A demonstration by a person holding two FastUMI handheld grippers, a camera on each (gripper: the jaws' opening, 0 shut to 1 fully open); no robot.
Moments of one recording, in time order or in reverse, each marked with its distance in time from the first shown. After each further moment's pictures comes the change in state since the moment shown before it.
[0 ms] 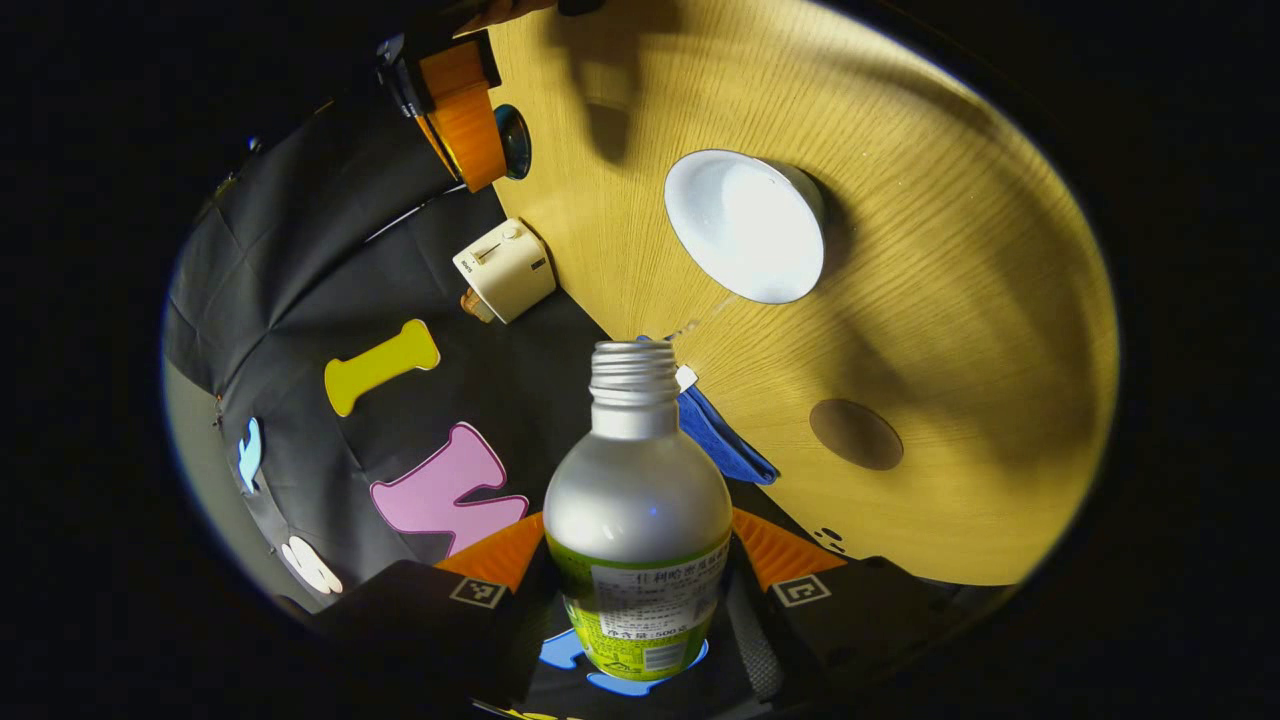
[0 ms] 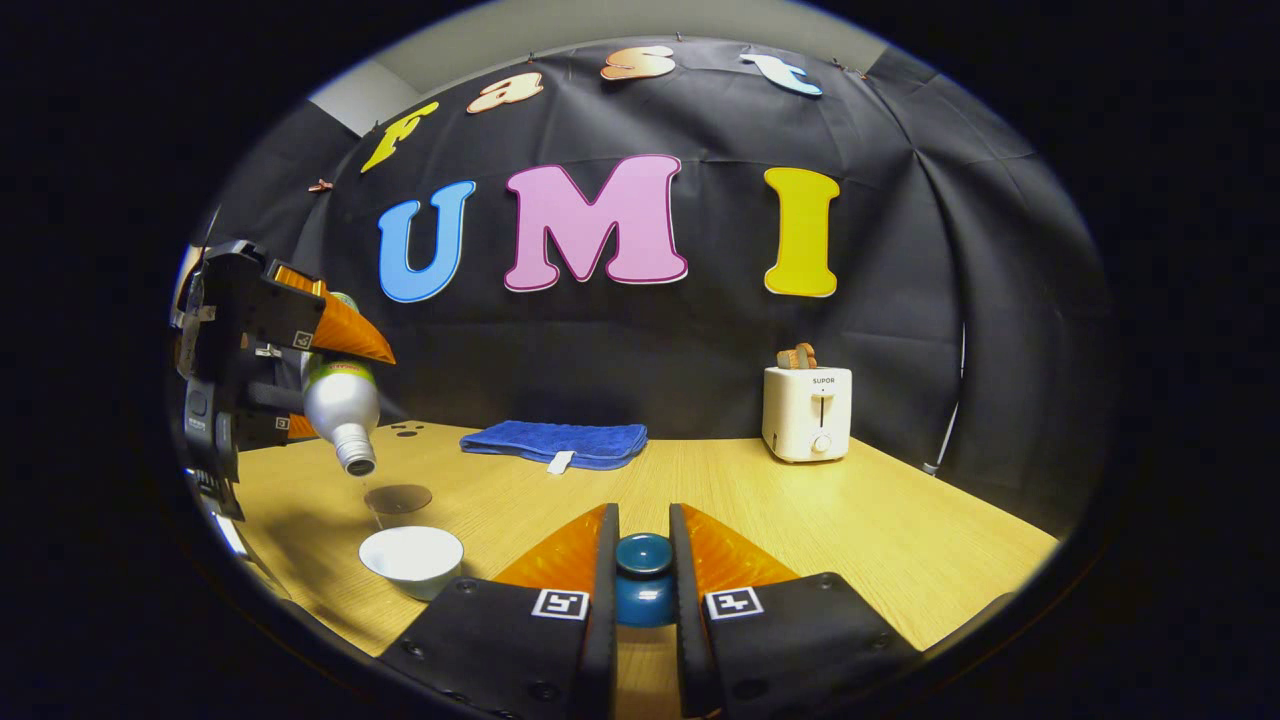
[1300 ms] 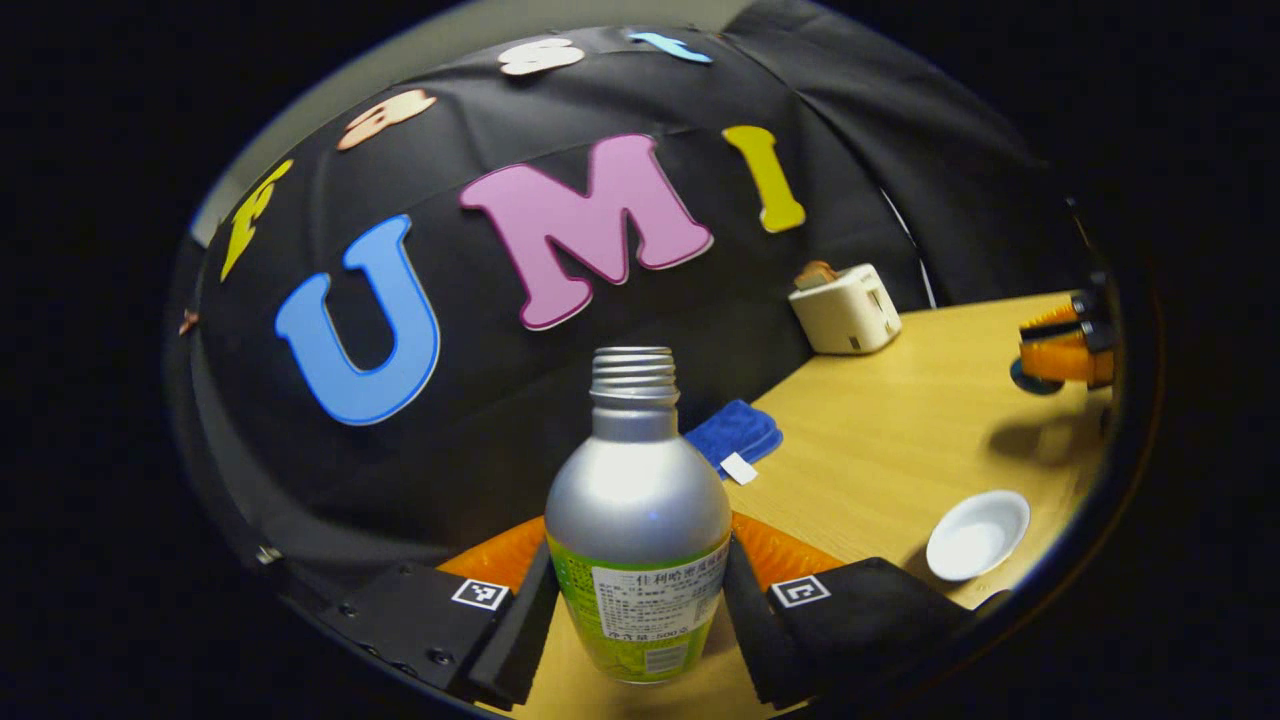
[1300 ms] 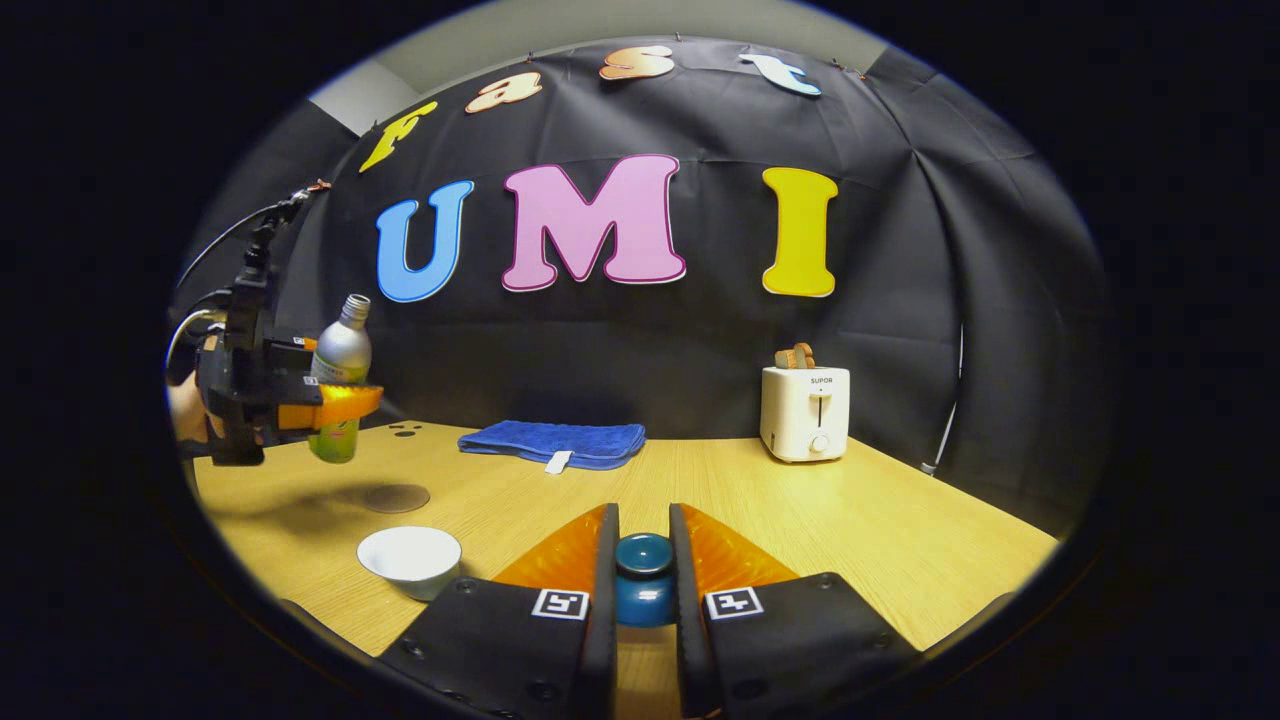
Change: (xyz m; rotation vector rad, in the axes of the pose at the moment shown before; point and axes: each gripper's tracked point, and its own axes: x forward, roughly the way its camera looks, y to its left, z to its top) left arm 0.034 -0.028 -0.058 -1.892 -0.088 0.195; right arm 0.000 -0.001 0.000 0.000 0.000 -0.006
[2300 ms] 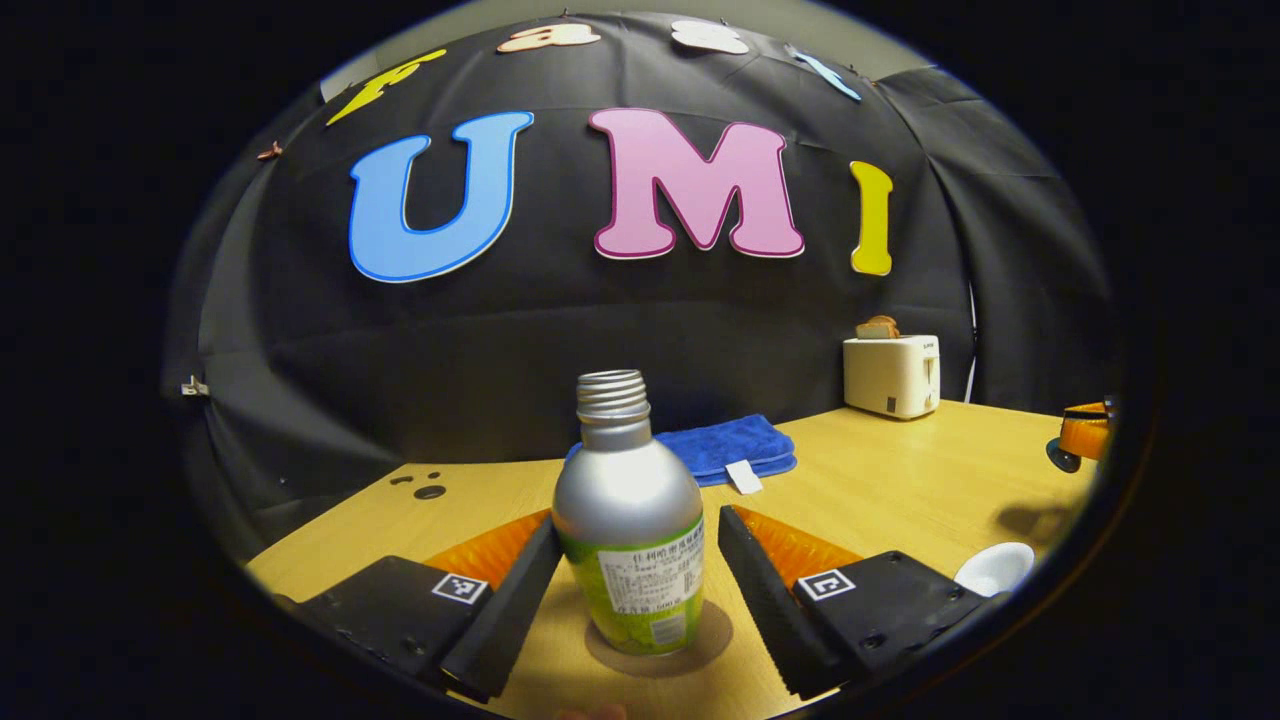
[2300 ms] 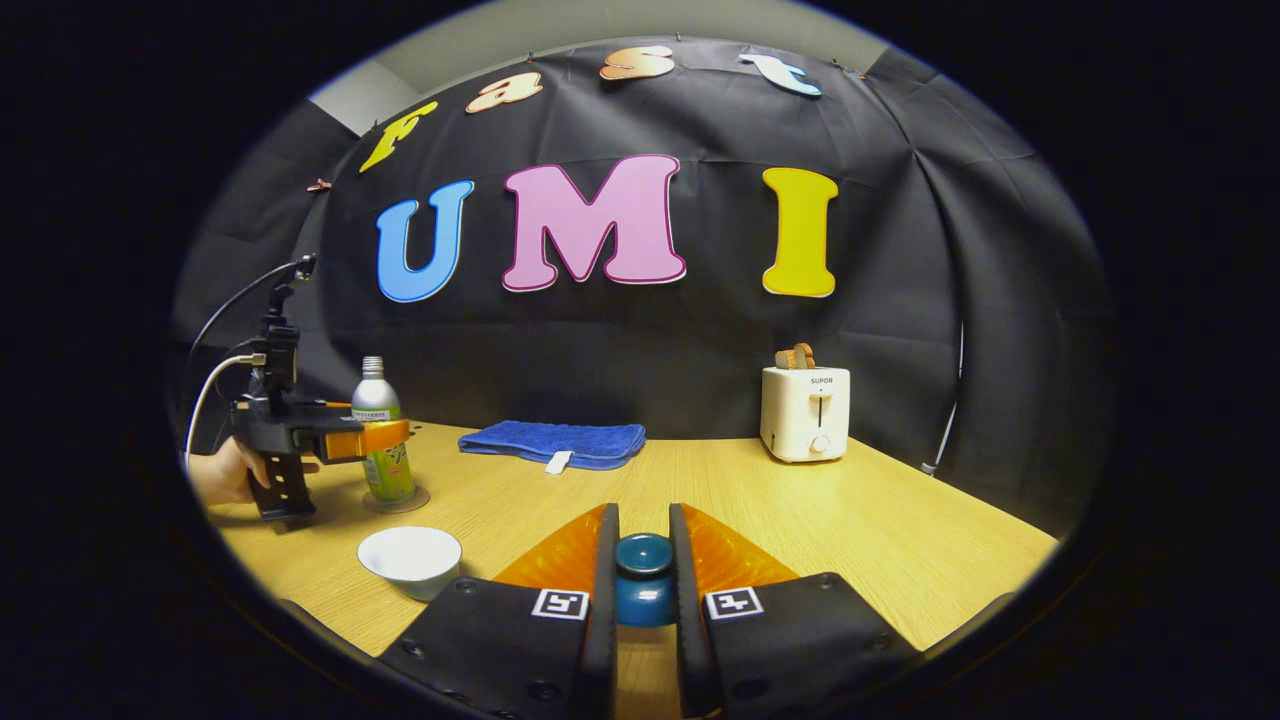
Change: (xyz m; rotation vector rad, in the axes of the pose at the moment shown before) left arm -0.017 -0.007 -0.034 -0.299 0.046 0.045; right arm 0.000 0.000 0.000 -0.001 0.000 0.000
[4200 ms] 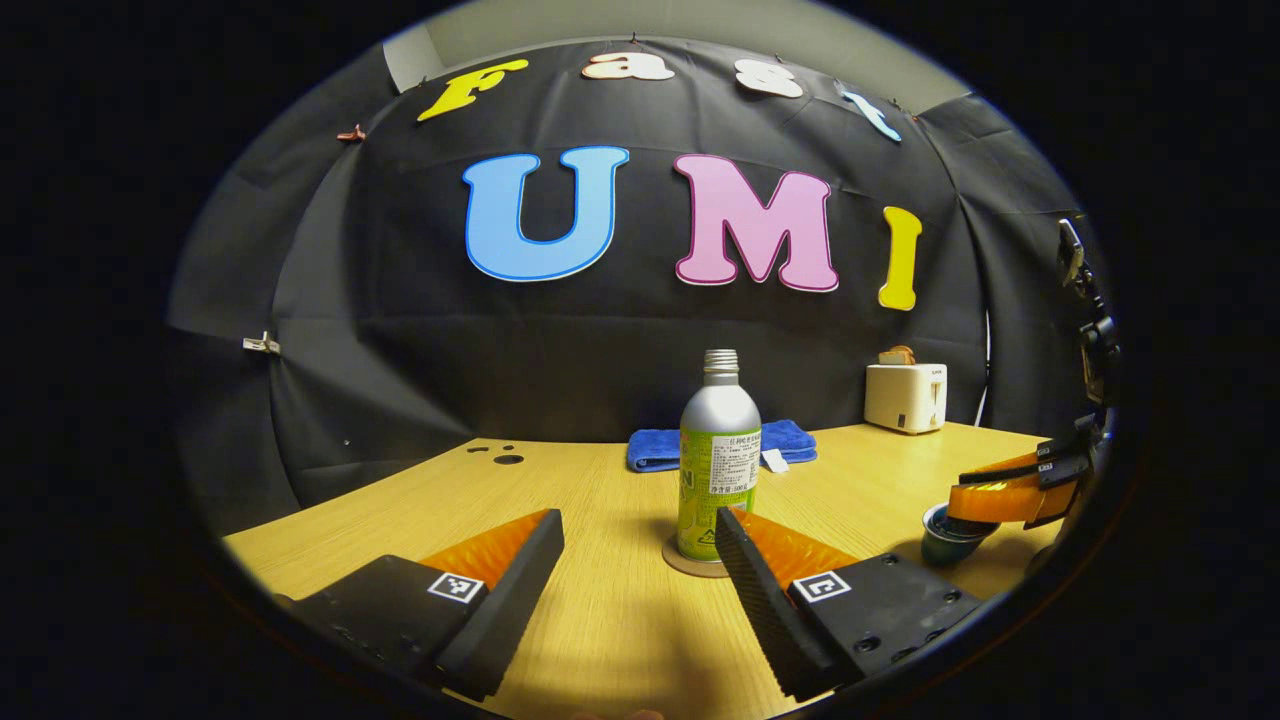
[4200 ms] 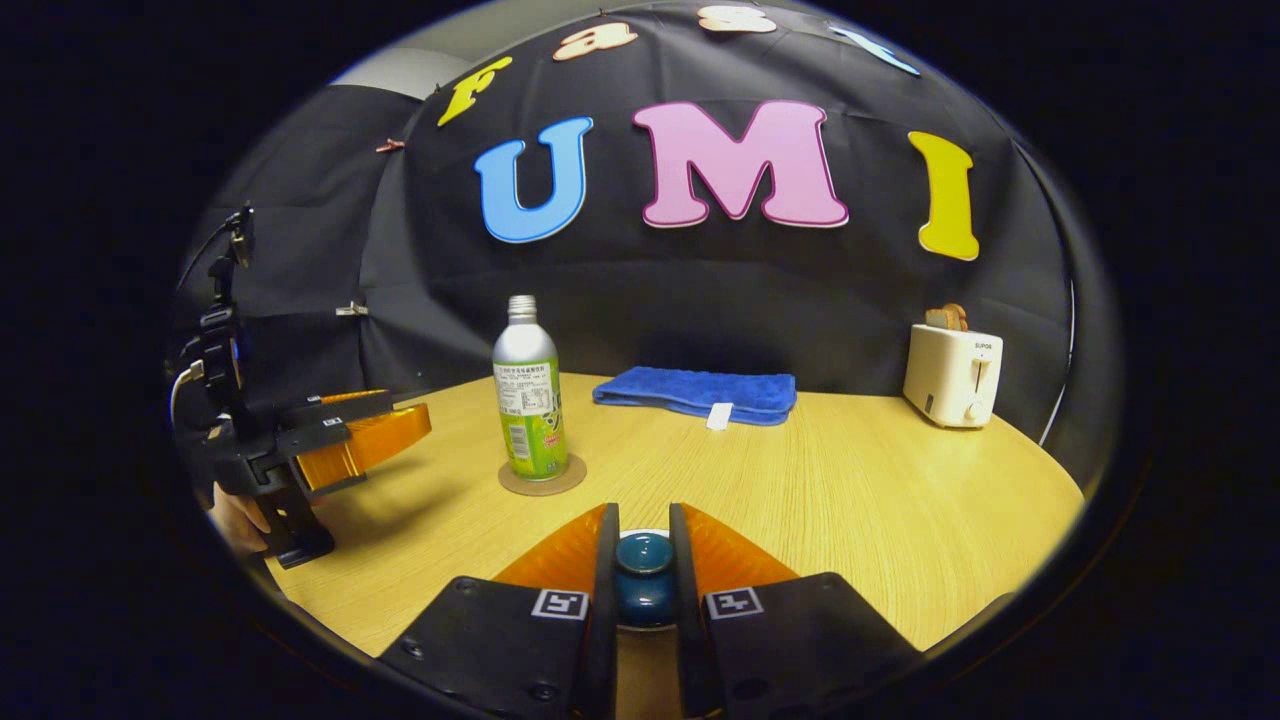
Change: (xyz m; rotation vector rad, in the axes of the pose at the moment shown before) left arm -0.108 0.050 -0.027 -0.099 -0.063 0.089; right arm 0.015 0.173 -0.037 -0.022 0.213 0.273
